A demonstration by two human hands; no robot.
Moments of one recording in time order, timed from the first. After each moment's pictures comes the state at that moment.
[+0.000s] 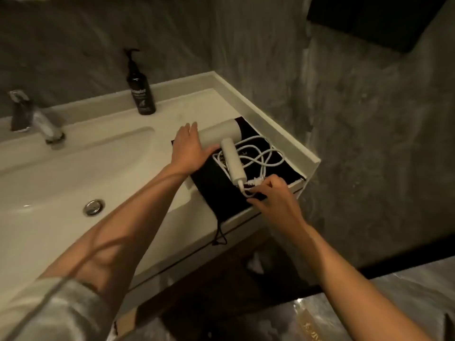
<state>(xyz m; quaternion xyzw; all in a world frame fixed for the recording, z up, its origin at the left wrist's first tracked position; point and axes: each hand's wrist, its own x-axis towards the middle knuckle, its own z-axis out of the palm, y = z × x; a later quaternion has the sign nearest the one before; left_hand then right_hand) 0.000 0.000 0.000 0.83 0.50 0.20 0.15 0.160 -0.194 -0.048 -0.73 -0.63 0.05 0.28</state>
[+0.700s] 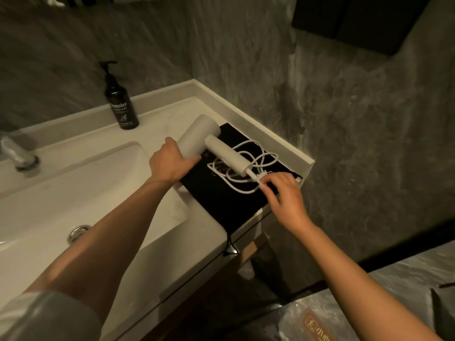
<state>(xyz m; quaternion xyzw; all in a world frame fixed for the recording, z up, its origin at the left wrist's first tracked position) -0.018 0.023 0.004 0.79 0.56 0.17 0.16 0.163 -0.186 -0.039 -0.74 -0.56 -0.01 0.37</state>
